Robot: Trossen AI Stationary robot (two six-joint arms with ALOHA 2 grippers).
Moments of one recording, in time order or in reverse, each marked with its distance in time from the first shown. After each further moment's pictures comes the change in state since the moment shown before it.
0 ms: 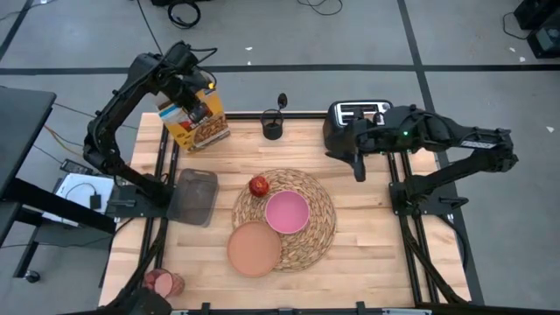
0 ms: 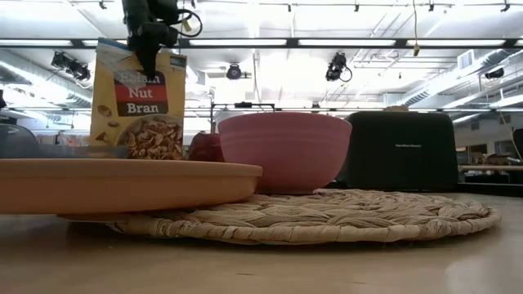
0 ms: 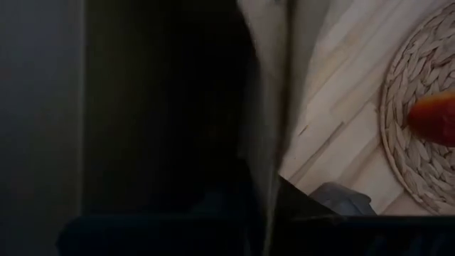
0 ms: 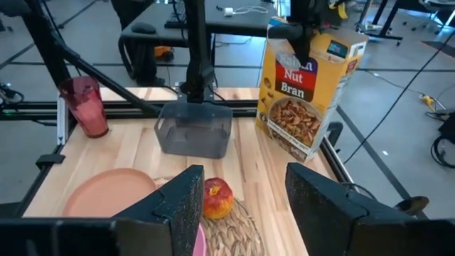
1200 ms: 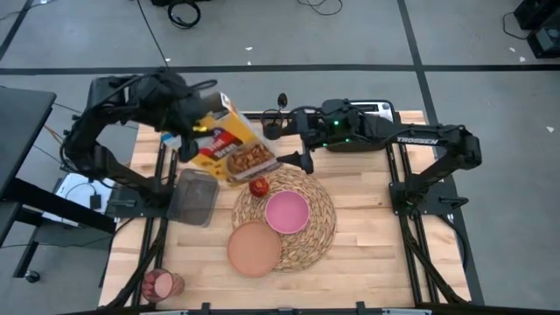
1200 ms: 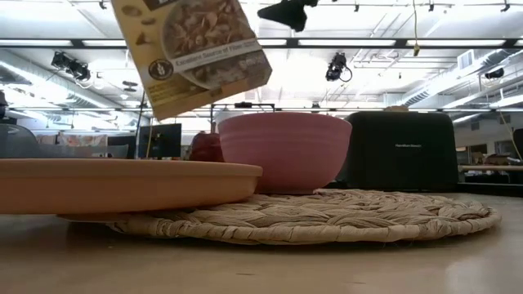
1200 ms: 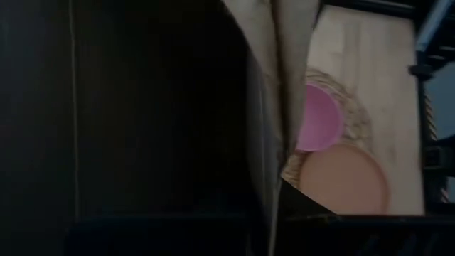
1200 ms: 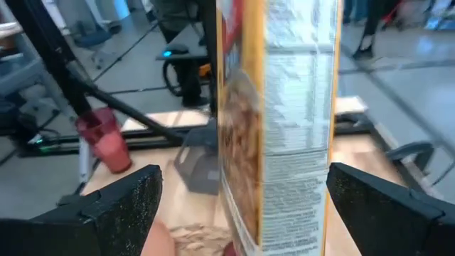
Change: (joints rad) left arm -0.721 -0.074 0.472 -0.126 -0.009 -0.270; right arm -0.203 0.391 -0.001 0.452 -0.389 0.072
